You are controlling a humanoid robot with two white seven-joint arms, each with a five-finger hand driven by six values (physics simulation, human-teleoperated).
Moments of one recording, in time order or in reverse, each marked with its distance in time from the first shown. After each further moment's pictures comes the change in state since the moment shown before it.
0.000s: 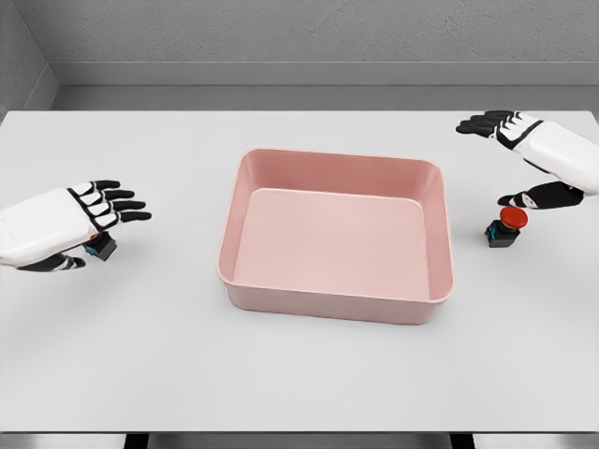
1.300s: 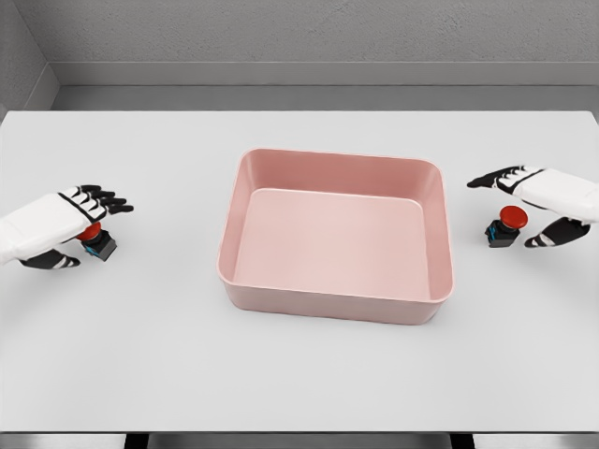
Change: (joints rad) left arm -0.107 -0.161 -0.073 0.303 -0.084 0.000 0.009; right arm -0.034 -0.037 0.116 0.082 0.067 0.142 0.193
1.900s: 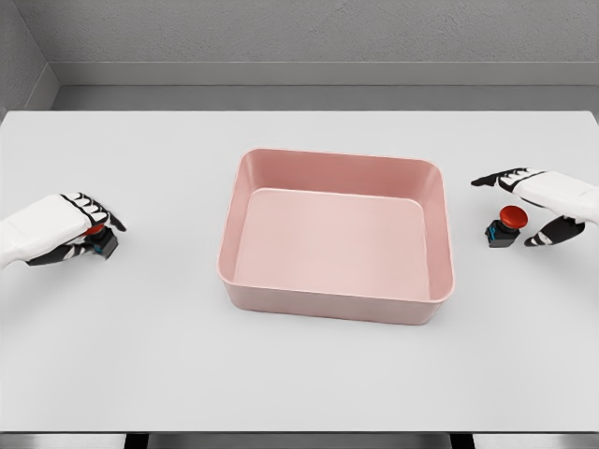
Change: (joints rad) left arm 0.000 -0.003 -0.002 0.001 0.004 0.000 0.010; right arm -0.028 0.062 0.014 0.088 0.042 0.037 -0.001
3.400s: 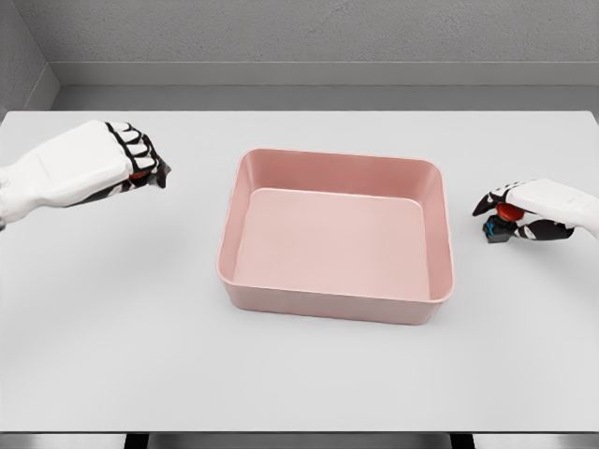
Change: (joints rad) left arm -0.187 0.001 -0.043 -0.294 0.056 0.000 -0.011; right arm -0.021 0.025 0.019 0.029 0.023 -0.016 0.024
